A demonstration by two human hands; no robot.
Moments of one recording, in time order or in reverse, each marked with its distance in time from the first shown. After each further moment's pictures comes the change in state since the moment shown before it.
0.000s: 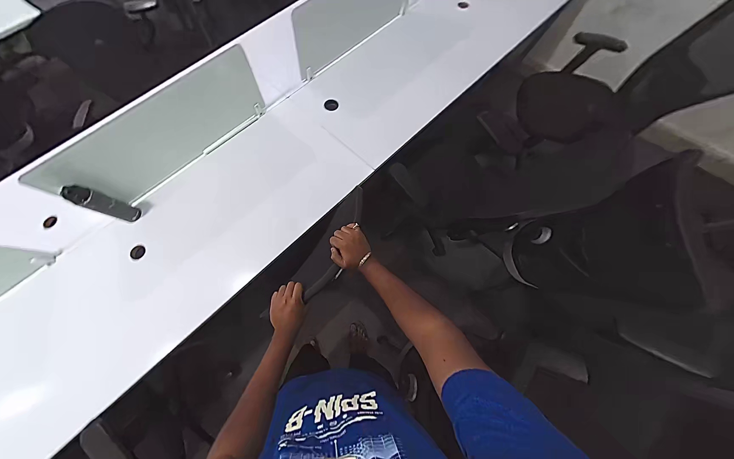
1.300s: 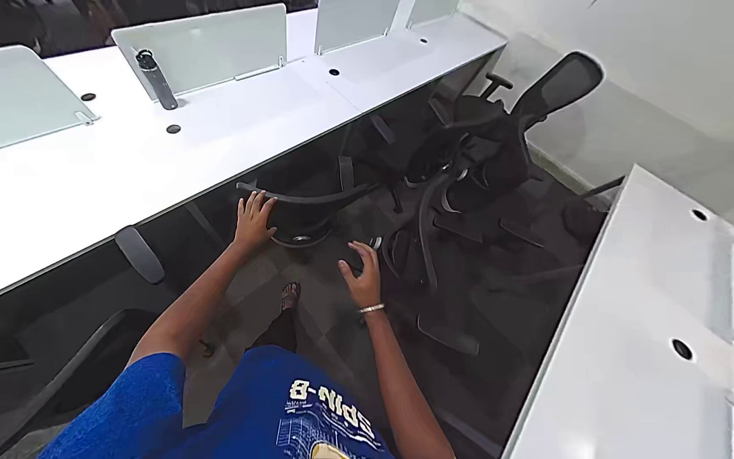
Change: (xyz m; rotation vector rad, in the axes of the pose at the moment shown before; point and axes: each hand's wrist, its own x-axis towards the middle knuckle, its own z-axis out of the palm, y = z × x) left_hand -0.360 -0.112 -0.175 -0.302 -0.173 0.070; right_hand -0.453 -0.521 -0.052 0.468 0.533 0.540
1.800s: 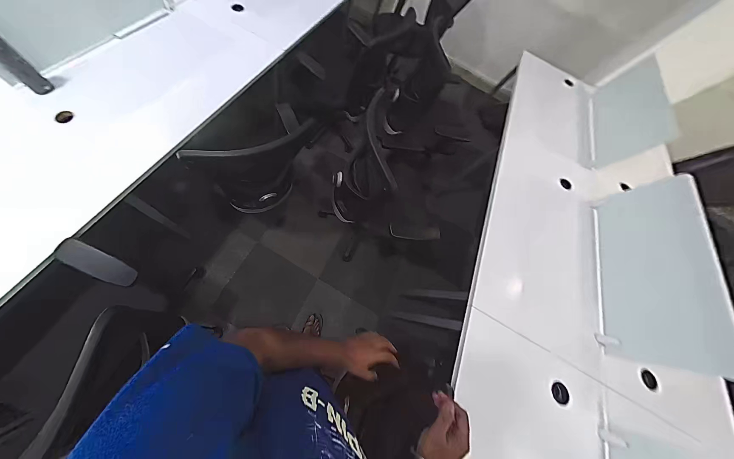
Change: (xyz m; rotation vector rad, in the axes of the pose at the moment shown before) left_hand -0.398 0.241 0.121 -0.731 -1.022 1.246; right_hand -0.479 -0.125 -0.065 -0.394 0.952 0.628
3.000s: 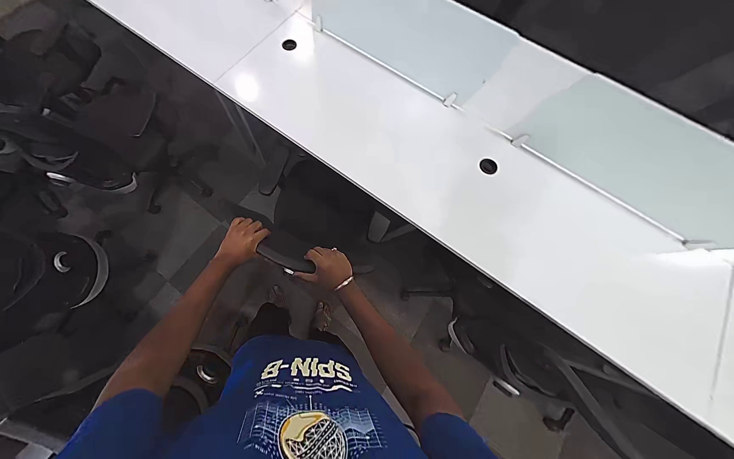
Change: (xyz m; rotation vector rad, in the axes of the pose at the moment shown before) left_hand -0.170 0.186 0.169 0.874 -0.631 0.337; right_hand -0.454 0.003 -0.165 -0.455 -0.342 0.281
